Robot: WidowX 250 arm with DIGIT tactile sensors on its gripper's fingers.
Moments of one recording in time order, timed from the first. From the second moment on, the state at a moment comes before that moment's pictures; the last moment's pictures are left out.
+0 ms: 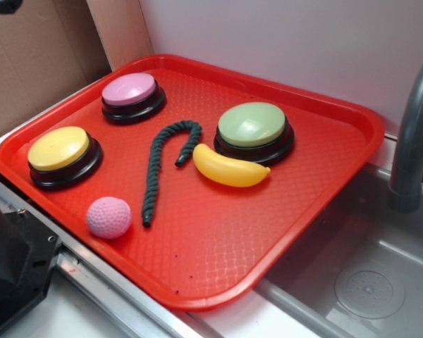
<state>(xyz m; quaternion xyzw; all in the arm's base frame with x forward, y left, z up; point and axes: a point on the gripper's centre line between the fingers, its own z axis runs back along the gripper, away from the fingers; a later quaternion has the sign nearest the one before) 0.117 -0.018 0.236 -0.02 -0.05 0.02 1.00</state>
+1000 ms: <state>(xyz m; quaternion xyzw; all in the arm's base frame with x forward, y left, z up) 0.130 -0.028 0.154 -0.05 -0.07 0.08 0.99</state>
